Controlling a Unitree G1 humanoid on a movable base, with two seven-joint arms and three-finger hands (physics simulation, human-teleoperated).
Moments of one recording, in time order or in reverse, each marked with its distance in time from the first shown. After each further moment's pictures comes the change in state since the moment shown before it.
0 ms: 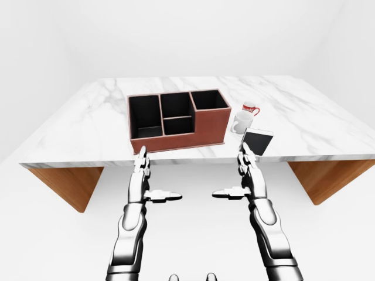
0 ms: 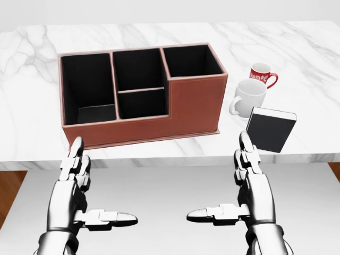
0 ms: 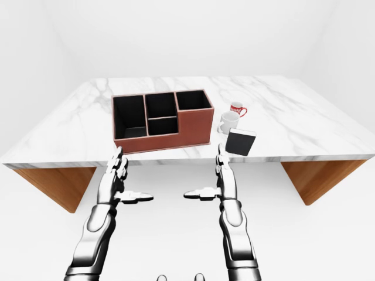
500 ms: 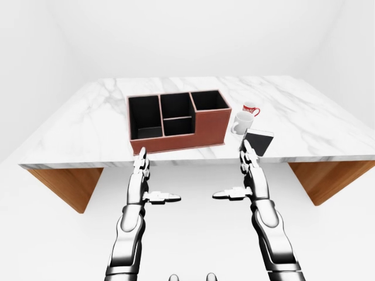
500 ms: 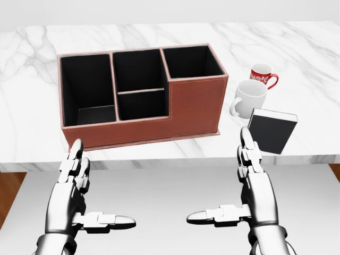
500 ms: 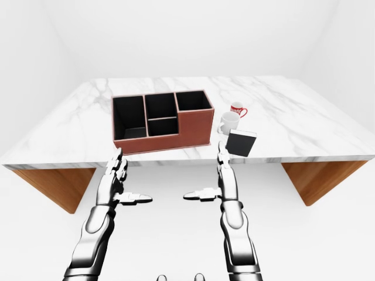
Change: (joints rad) left arm 0.009 0.007 0.012 0.012 0.000 -0.014 -0.025; right arm 0.030 -0.005 0.013 -0.087 -0.083 0.013 -0.006
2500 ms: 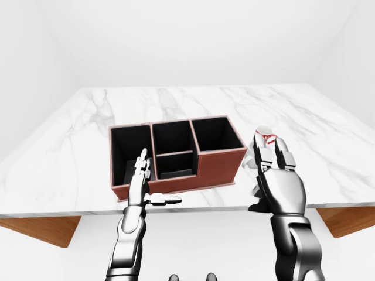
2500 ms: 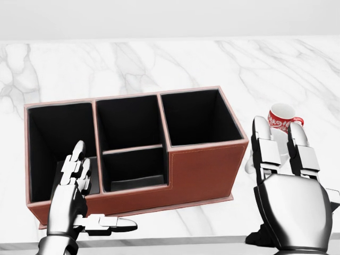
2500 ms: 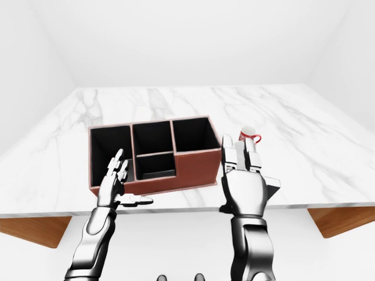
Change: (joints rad) left arm 0.011 -0.003 -0.009 0.006 0.004 -0.015 -0.006; right arm 0.210 0.042 0.047 -0.555 -1.314 0.075 0.180
